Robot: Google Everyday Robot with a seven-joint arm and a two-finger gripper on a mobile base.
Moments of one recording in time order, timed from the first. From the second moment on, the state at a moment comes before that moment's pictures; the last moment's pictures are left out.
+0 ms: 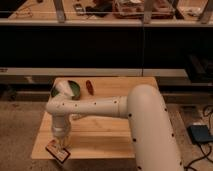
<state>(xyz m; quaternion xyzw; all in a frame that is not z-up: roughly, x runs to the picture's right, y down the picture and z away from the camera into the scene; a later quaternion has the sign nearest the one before) -0.236 0.285 0.770 -0.15 -0.50 -0.78 0.36</state>
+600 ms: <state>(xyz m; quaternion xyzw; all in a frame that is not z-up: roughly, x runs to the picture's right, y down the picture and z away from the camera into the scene) -0.237 0.284 0.771 -0.15 -0.50 -0.78 0.36</state>
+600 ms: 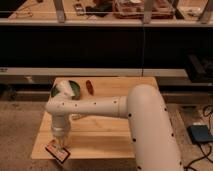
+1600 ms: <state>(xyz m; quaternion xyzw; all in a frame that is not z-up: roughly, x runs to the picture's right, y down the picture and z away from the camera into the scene) -0.238 0.285 0.768 -0.15 -0.50 -0.77 0.36</state>
